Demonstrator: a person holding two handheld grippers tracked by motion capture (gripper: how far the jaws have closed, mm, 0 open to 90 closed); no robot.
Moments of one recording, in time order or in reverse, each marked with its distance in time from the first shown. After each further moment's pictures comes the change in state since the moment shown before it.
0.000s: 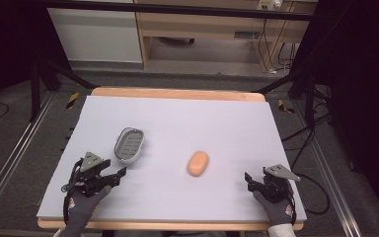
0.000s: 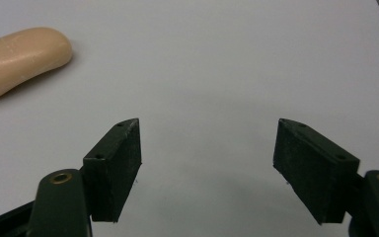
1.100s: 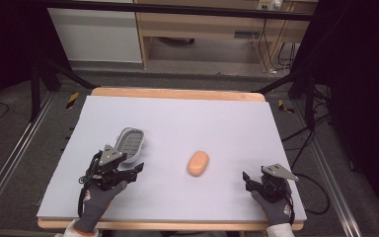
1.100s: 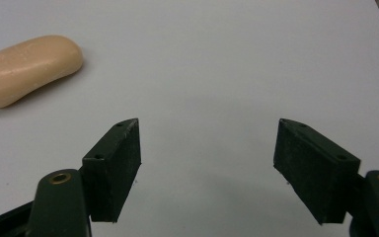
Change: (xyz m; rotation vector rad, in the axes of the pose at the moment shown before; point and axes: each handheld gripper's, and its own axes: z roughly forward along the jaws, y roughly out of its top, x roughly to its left) left arm -0.037 0.033 0.015 -0.017 -0.069 0.070; right arm 0.007 0.004 -0.001 -0.017 0.001 -0.013
